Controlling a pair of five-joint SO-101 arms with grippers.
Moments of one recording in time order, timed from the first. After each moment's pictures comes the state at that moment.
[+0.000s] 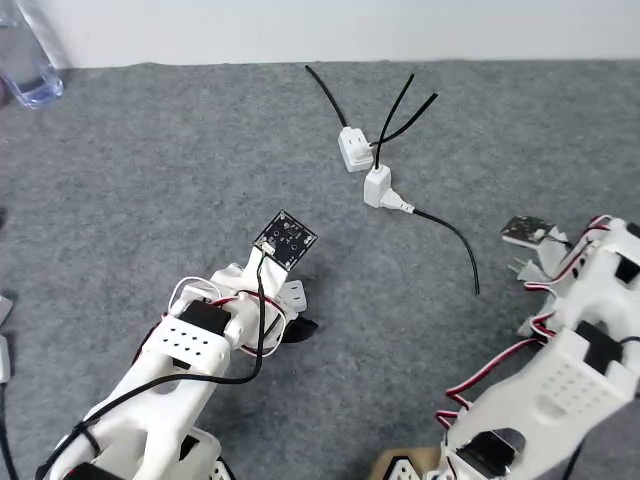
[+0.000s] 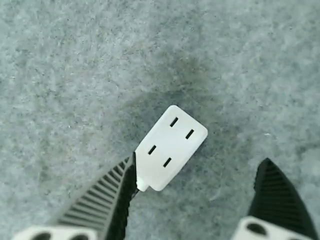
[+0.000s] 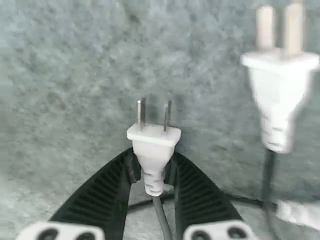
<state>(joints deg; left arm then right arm) 17.3 -30.6 65.3 39.9 -12.0 36.1 25.6 4.4 80.8 85.4</state>
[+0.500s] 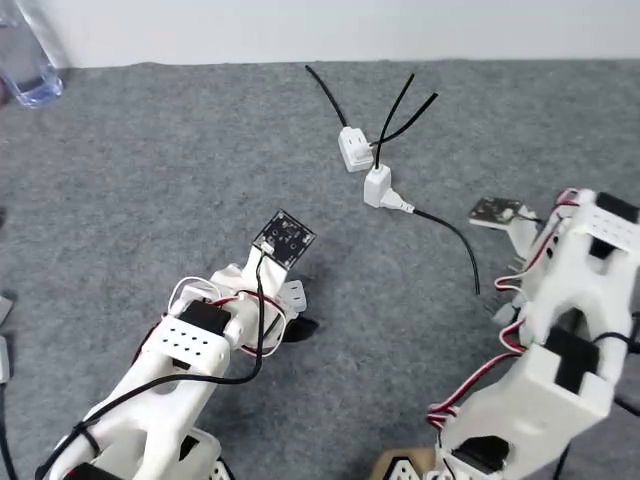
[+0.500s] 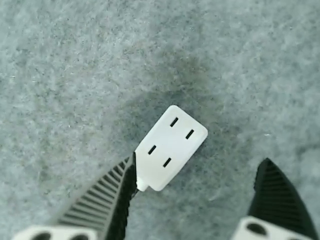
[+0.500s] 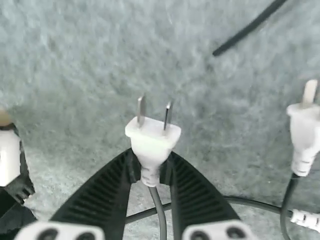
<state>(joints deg) 17.3 -30.6 65.3 39.9 -10.1 26.7 14.6 4.7 90.9 79.9</state>
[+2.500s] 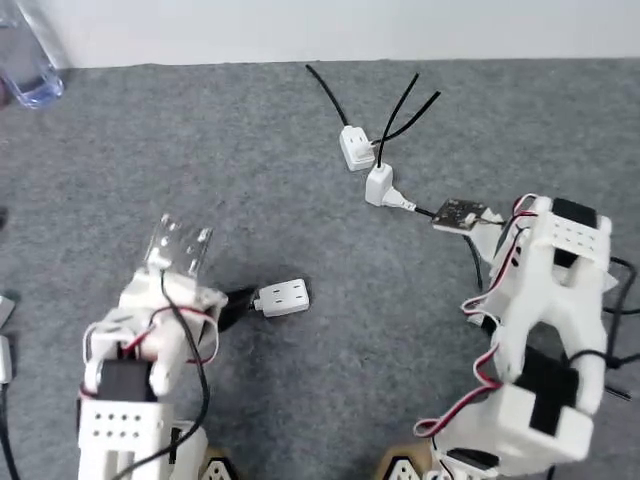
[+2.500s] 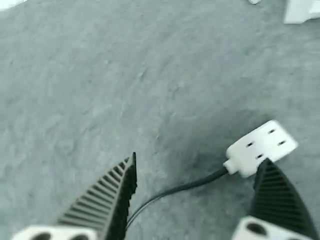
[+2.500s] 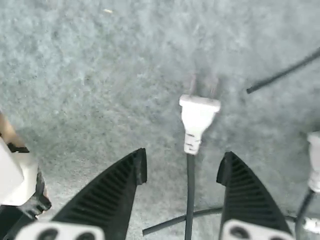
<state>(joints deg) -3.2 -71.3 72.7 57.2 -10.9 19.7 1.0 18.5 86.5 73.6</state>
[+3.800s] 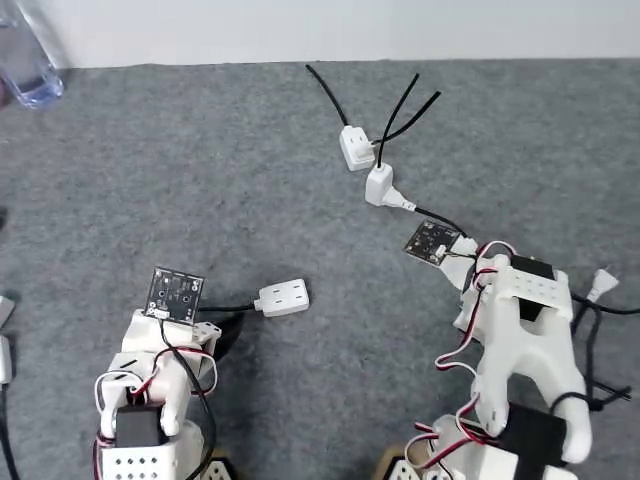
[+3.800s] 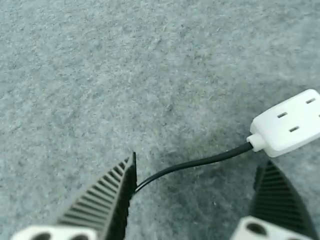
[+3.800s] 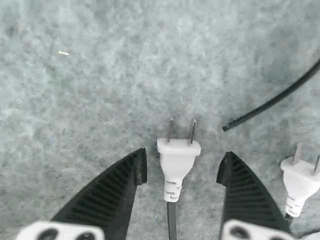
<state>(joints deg) -7.6 -102.2 96.9 59.9 -11.1 15.6 -12.8 47.0 54.7 70.3</state>
